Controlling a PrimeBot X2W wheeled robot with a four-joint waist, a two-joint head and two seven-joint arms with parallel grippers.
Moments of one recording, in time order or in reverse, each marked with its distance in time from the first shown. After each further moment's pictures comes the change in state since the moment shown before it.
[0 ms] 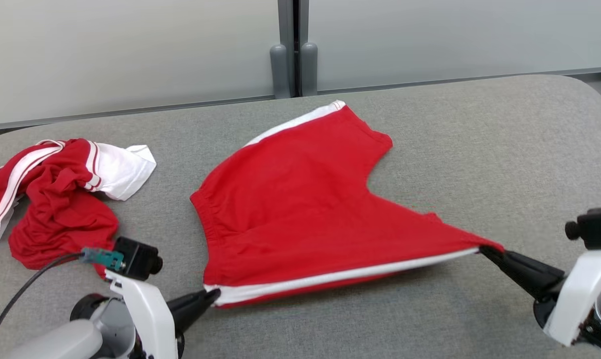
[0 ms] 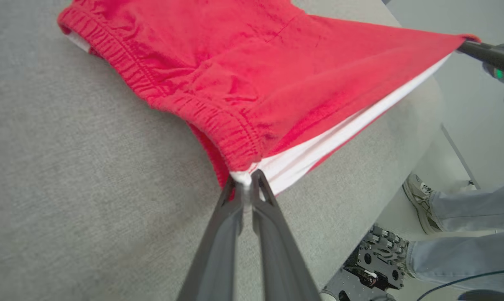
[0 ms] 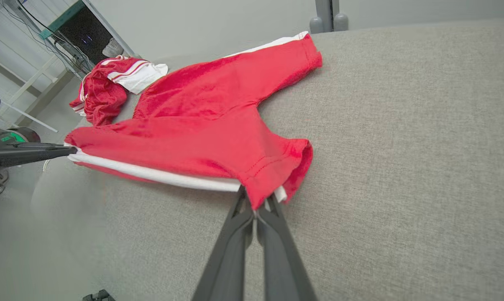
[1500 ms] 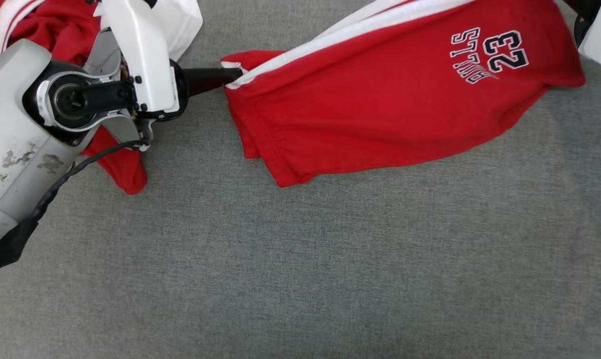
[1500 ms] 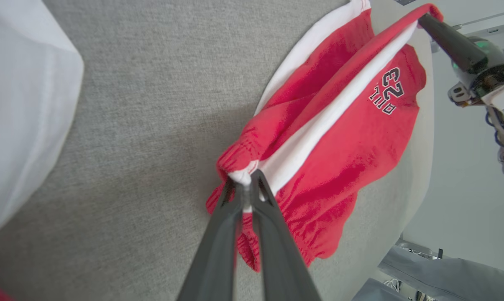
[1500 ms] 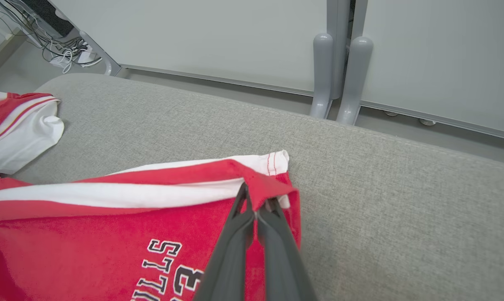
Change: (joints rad) left arm -0.647 -0.249 0.181 0.371 -0.336 -0.063 0.590; right arm -0.641 0.263 -0.286 0.430 -0.181 0.000 0.467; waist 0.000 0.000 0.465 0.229
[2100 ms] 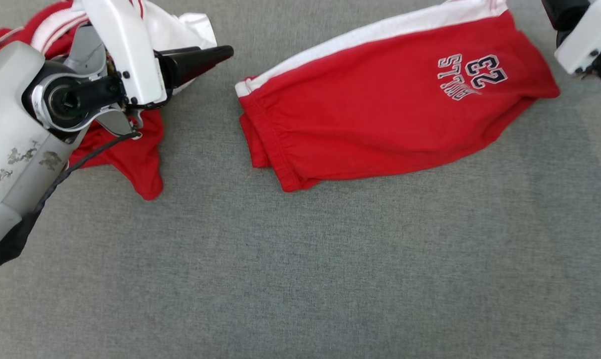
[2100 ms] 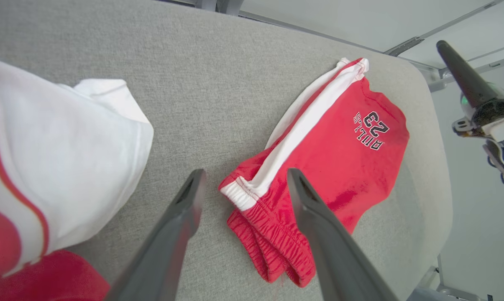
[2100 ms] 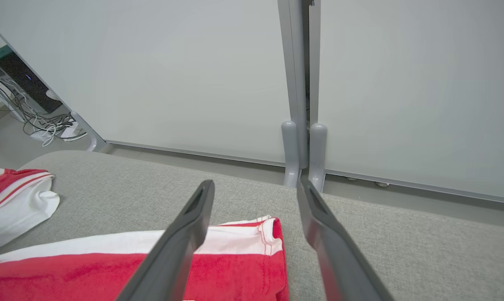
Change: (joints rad) left arm -0.002 -0.034 0.006 0.134 0.081 -0.067 -0.128; right arm 0.040 0.077 0.036 0.117 -0.033 0.000 -0.346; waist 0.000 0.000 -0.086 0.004
